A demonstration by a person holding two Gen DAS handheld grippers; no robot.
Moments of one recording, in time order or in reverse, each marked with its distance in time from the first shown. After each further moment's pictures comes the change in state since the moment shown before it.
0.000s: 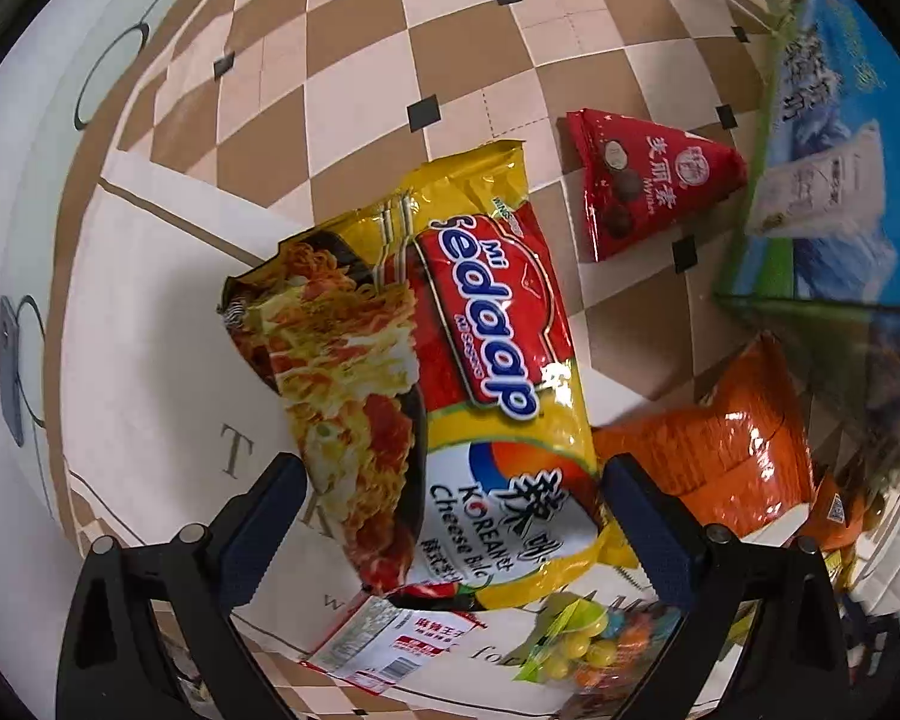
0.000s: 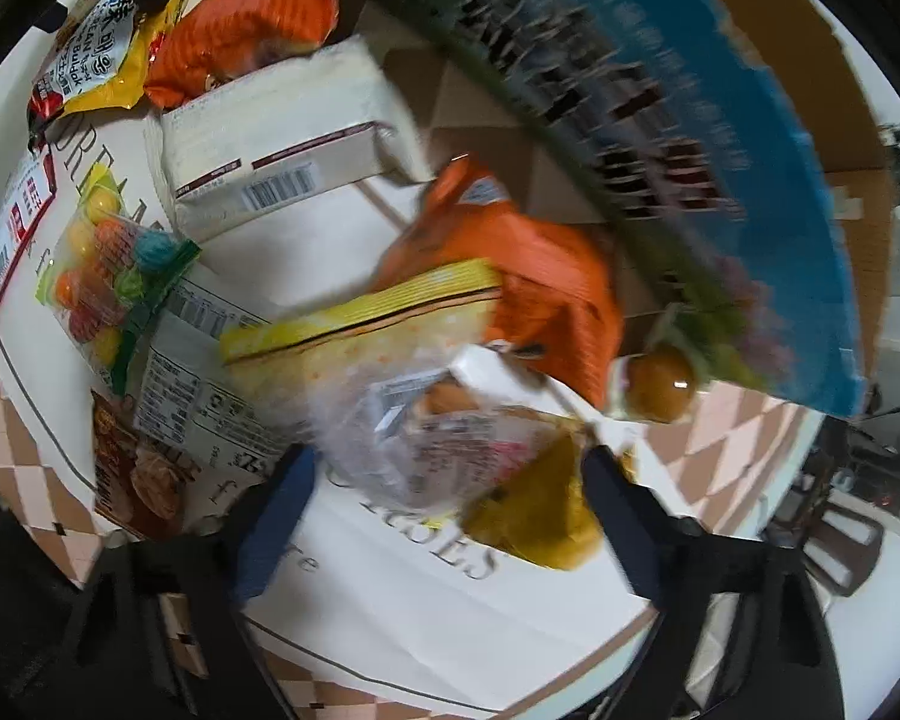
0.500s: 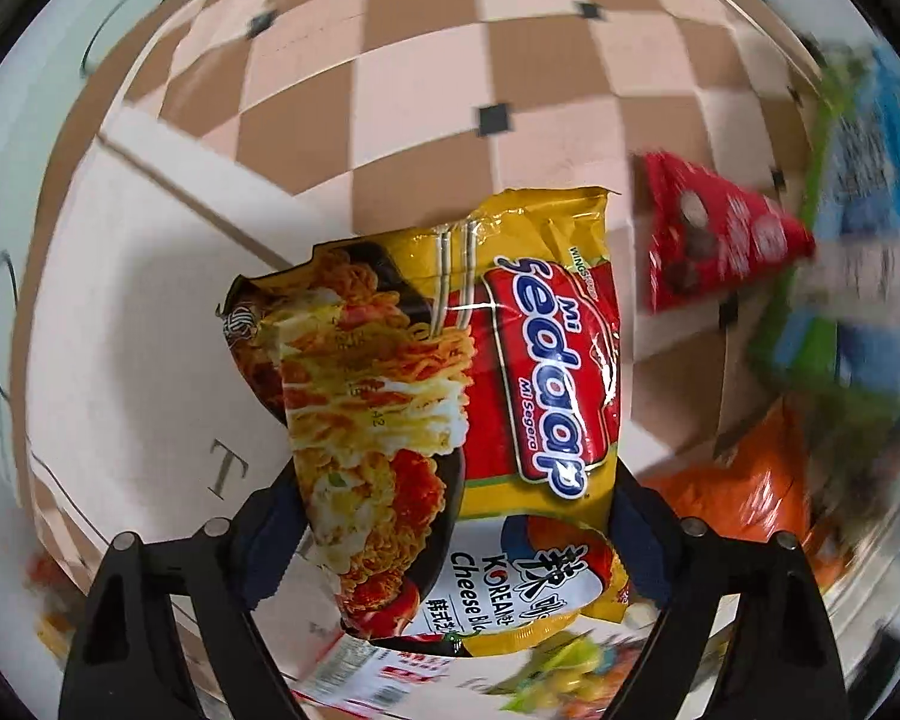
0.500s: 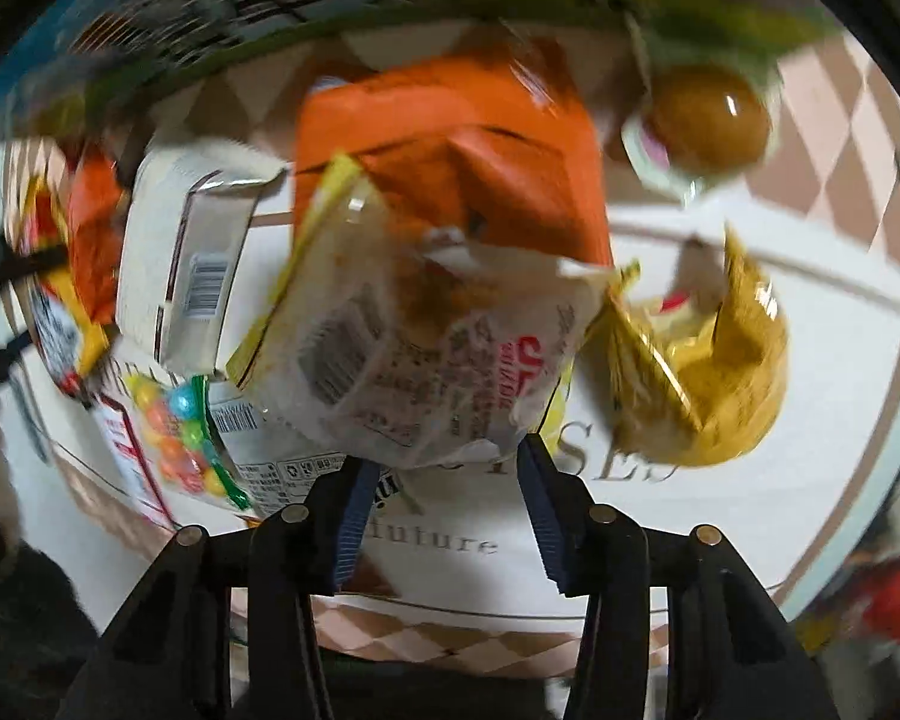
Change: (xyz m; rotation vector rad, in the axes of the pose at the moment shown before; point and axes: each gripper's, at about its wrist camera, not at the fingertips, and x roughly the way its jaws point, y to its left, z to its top) left arm 0.029 0.049 0.025 -0.067 -0.017 -0.047; right arm 0.060 -0.100 -0.040 0.685 0.191 0.508
